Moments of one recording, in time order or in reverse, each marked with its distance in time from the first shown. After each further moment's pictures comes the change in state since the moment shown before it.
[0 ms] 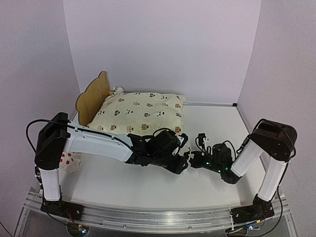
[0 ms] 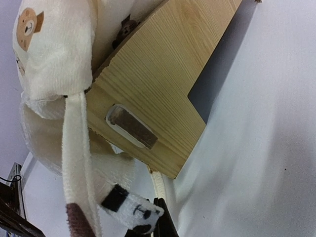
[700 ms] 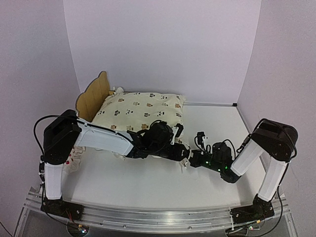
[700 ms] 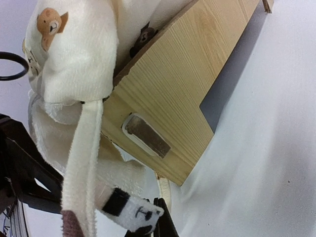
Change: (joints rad) left arm 0.124 0.072 -0.032 0.296 0.177 -0.098; right arm 0.000 -0.010 0.014 0.000 -0.016 -0.045
